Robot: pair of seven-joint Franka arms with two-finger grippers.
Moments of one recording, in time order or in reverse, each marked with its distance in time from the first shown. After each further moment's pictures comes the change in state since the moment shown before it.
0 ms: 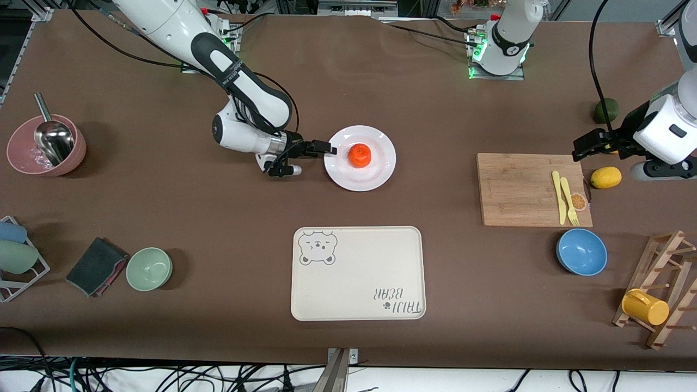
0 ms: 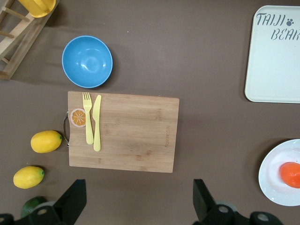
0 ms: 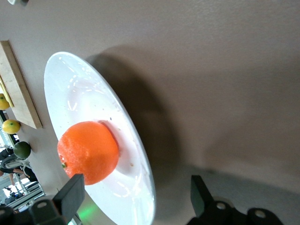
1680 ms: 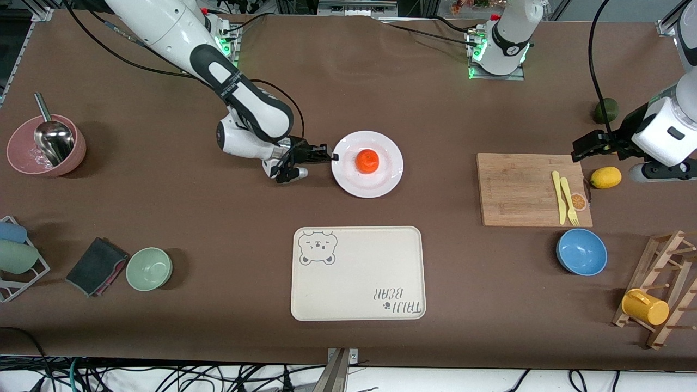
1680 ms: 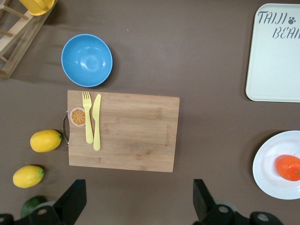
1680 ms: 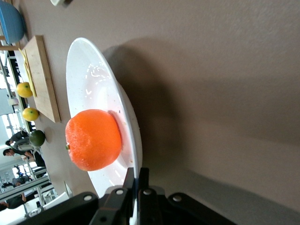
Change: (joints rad) left arm 0.001 0.005 0.000 0.000 0.000 -0.002 0.000; right arm -0.019 0.052 0.012 0.063 0.092 -0.019 -0.231
